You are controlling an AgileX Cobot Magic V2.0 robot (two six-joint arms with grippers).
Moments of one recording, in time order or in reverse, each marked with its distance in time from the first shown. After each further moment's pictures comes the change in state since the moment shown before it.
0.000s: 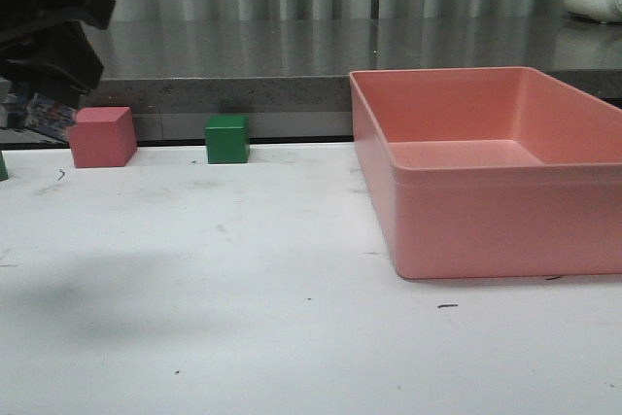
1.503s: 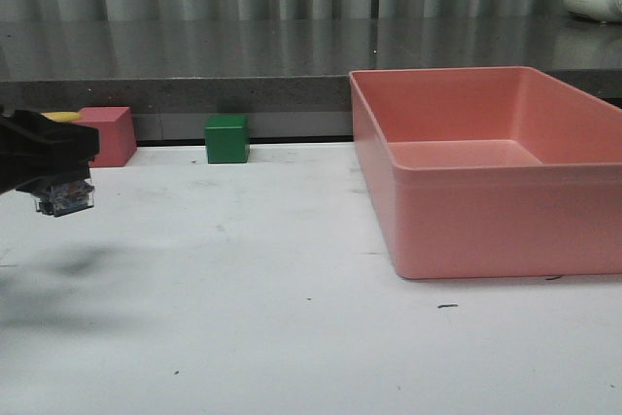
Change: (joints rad) left arm 0.220 0.465 0.385 0.117 -1.311 0.068; right arm 0.000 0.000 0.000 0.000 0.000 0.000
